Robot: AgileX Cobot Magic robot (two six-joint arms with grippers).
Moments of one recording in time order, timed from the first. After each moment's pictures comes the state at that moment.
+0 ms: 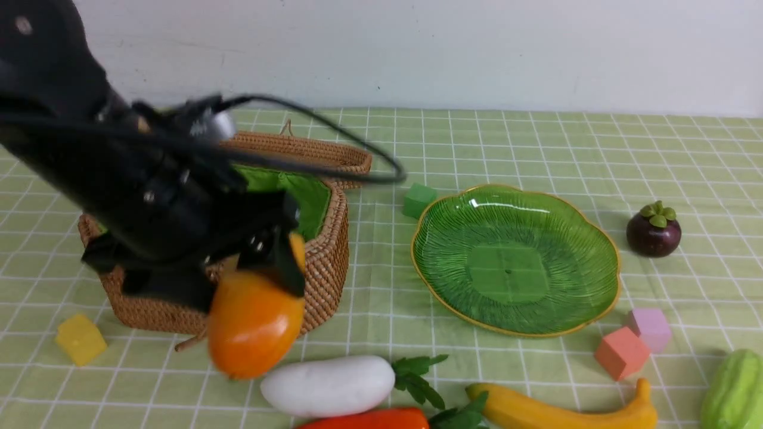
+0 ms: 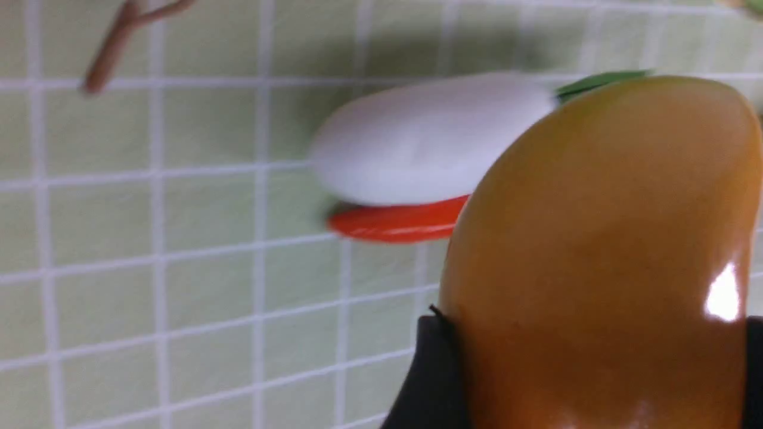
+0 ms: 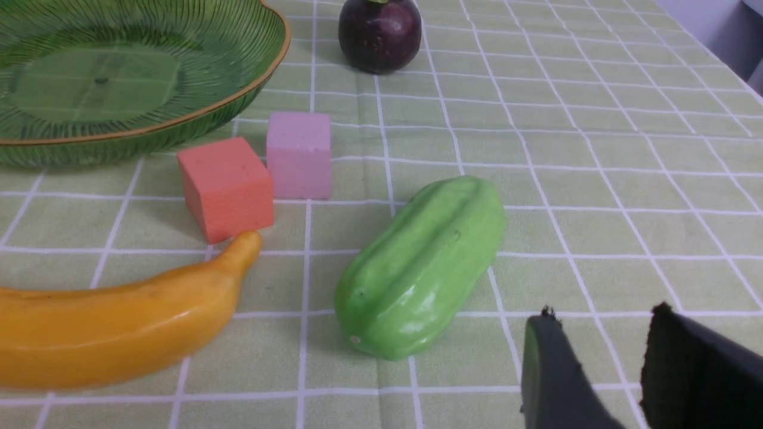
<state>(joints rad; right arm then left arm) -0.08 -0.01 0.02 -0.17 0.41 0.05 -0.35 1.41 -1.33 -0.38 1.16 -0.30</state>
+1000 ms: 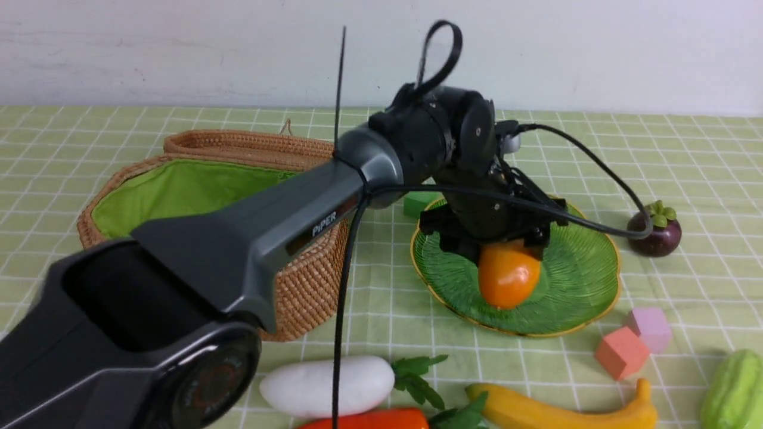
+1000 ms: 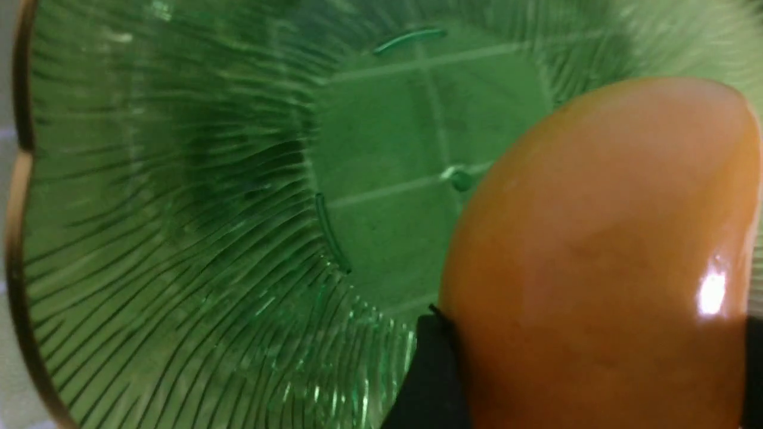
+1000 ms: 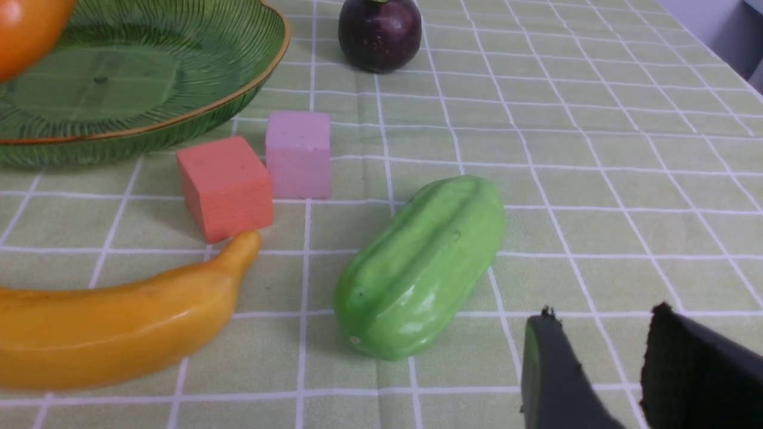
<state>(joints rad) -0.08 -0.01 0.02 -0.17 0.41 0.05 -0.69 2.38 -2.25 -0.20 0.93 -0.48</state>
